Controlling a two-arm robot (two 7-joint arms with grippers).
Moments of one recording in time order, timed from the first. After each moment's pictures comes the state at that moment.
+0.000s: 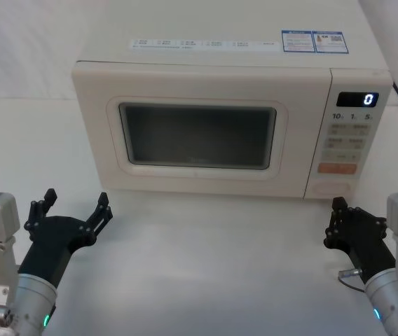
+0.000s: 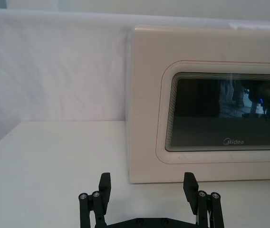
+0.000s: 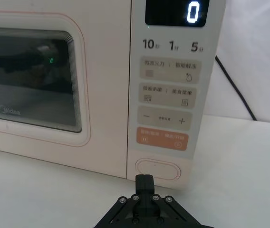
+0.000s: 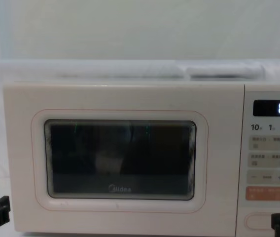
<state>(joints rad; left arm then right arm) 0.27 0.24 0.04 -1.85 -0.25 -0.02 -0.02 -0.11 0.11 -0.21 -1.65 0.04 -0.05 0.02</state>
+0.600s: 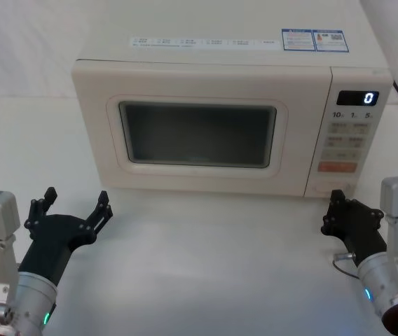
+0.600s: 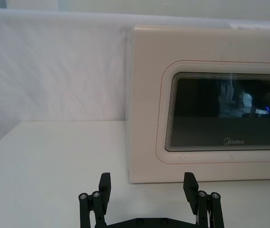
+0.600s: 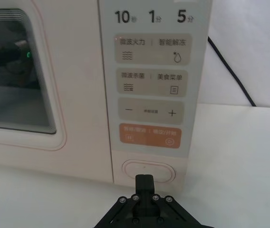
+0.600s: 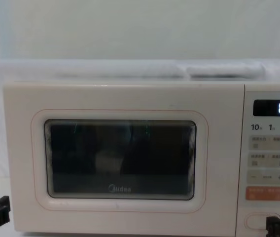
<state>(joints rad) 0.27 0.24 0.04 -1.85 -0.25 -0.02 -0.02 -0.01 0.03 -0.15 -1.51 0.04 -0.04 0.04</state>
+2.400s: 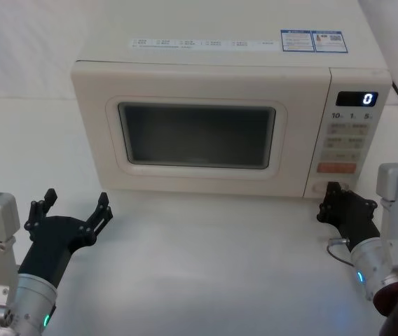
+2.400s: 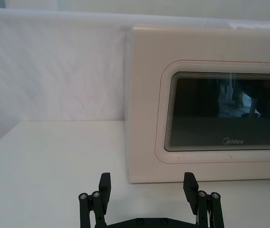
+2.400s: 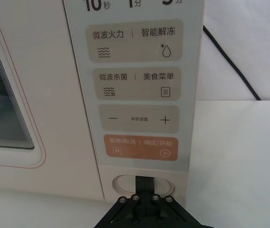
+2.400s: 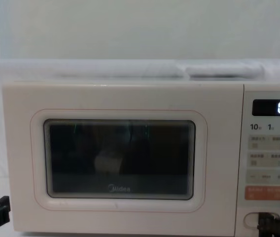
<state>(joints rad) 0.27 0.24 0.04 -1.85 -0.25 -0.02 -0.02 0.10 -0.01 -0.12 -1.37 0.06 -0.04 0.07</state>
